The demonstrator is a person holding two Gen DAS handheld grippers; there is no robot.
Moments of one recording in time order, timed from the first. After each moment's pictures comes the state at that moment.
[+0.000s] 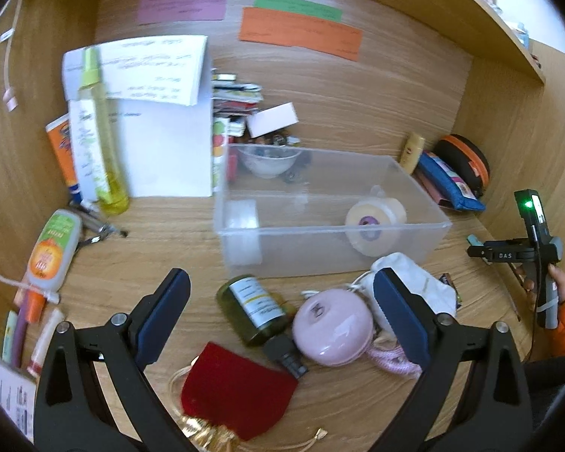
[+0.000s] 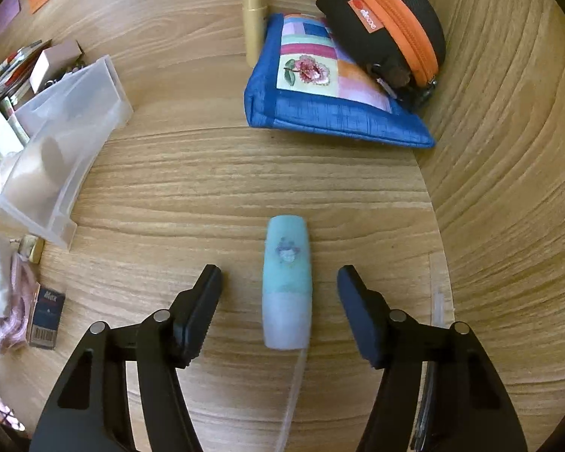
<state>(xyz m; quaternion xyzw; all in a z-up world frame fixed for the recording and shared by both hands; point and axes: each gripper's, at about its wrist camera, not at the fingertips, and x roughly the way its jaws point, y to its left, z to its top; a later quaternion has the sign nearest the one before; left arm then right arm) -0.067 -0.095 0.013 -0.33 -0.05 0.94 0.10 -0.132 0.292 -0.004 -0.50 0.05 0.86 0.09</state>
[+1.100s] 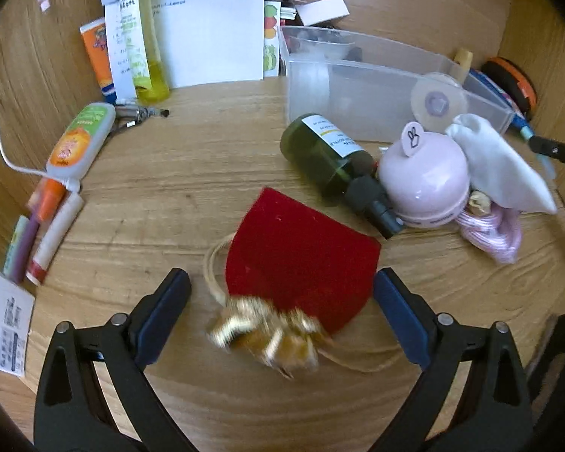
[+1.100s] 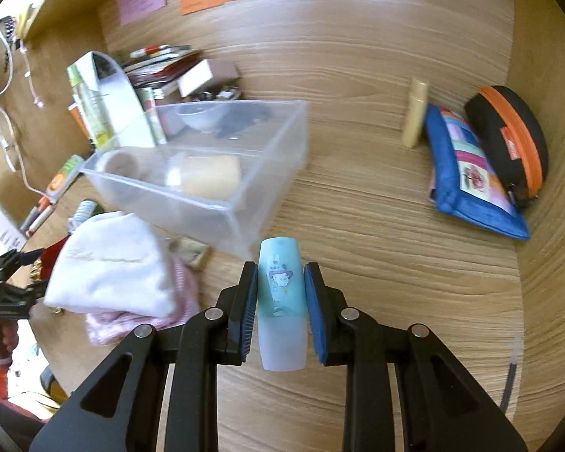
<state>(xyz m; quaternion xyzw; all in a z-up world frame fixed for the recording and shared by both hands) -0.039 -0.116 -0.073 -0.44 0.00 0.90 0.03 -0.119 0.181 0.021 -0.41 0.01 0.91 -0.08</state>
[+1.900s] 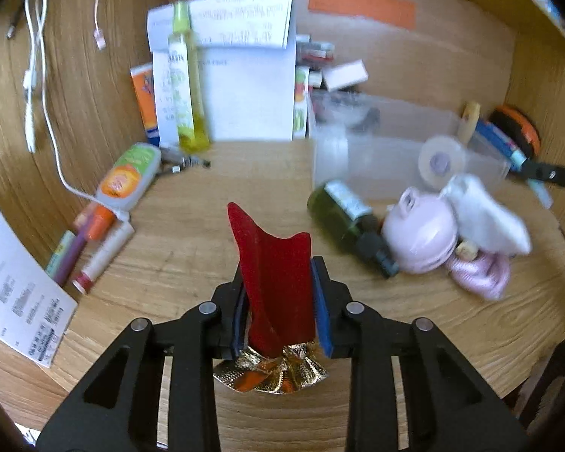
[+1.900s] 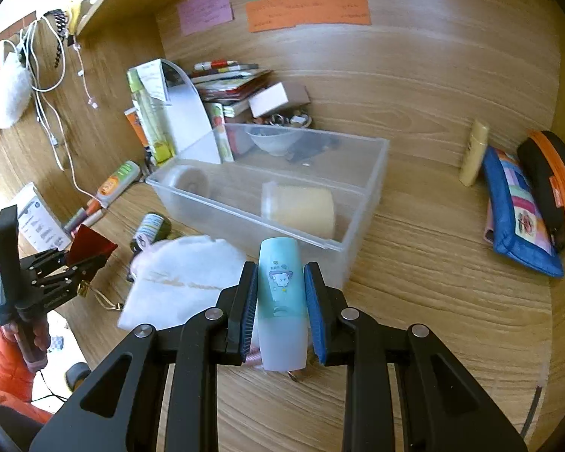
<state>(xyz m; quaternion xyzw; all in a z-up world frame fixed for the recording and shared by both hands) -0.007 -0.125 -0.032 -0.35 -0.02 0.94 -0.01 -0.120 0.131 0.042 -0.37 0.01 0.91 -0.16</state>
